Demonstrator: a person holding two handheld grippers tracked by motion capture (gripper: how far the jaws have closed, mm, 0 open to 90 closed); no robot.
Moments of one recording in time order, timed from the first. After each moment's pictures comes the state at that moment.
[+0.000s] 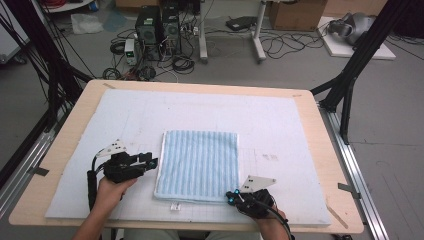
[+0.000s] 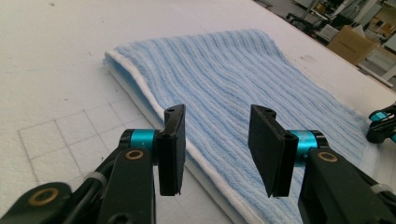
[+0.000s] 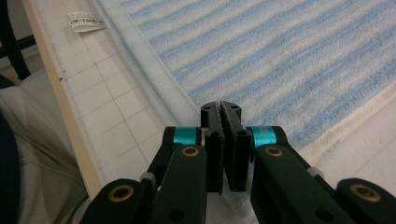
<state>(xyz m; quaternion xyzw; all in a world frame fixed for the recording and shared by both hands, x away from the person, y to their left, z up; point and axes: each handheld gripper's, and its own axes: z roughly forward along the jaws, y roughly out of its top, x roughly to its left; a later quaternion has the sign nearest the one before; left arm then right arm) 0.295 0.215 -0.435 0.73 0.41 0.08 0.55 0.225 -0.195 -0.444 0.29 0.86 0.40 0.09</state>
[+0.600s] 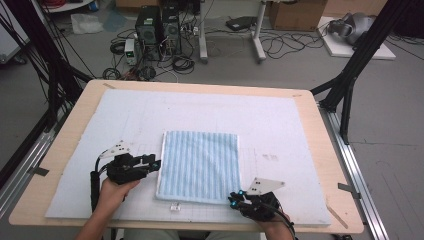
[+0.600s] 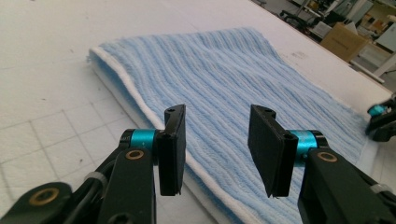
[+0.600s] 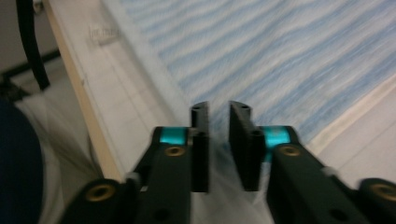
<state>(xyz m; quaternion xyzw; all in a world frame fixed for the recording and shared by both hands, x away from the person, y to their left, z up) 0.292 0.203 -0.436 0.74 0.39 0.07 0.55 0.218 -0.210 -0.442 0.30 0.84 0.44 0.08</state>
